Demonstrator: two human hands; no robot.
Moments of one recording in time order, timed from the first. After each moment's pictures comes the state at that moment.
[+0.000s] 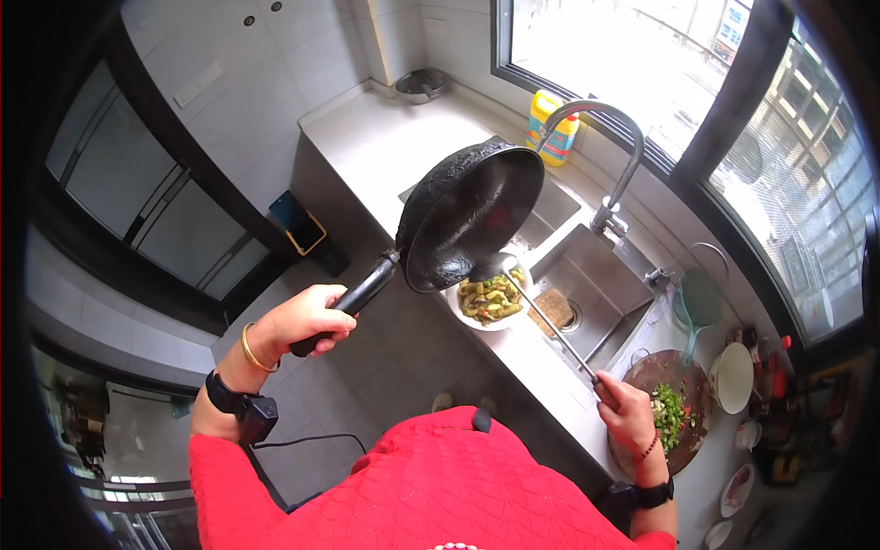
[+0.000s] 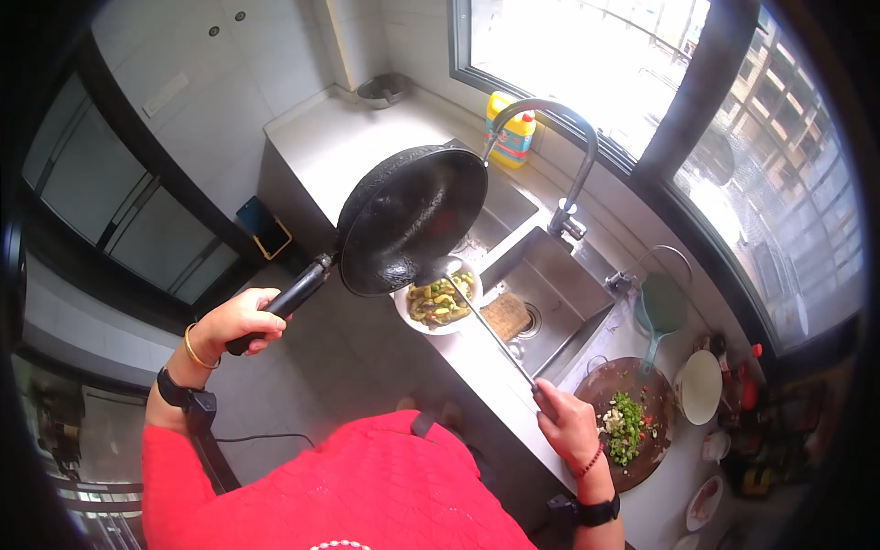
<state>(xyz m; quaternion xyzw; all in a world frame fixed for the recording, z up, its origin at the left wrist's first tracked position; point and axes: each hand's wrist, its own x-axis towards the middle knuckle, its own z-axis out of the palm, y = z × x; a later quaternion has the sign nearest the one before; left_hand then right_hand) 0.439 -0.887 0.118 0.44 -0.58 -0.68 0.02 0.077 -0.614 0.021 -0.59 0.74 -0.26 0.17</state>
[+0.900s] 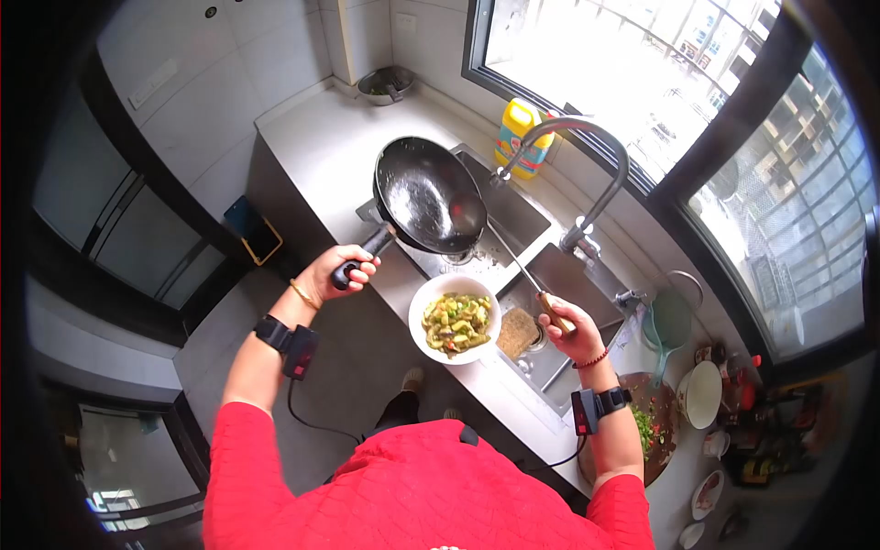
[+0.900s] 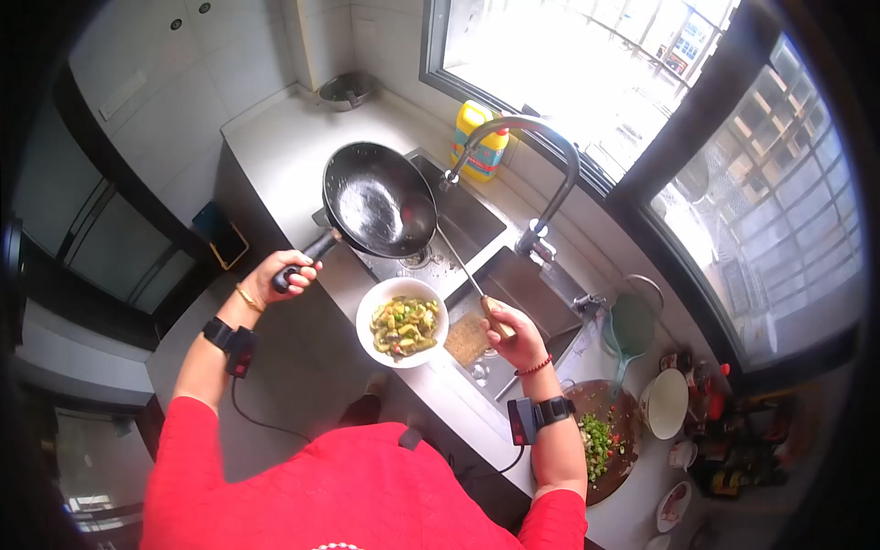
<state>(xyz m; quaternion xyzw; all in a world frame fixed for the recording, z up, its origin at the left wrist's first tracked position) 0.353 -1.054 -0.024 0.27 -0.24 -0.93 0.07 -0.003 -0.798 -0.046 -0.15 0.36 -0.59 0.71</state>
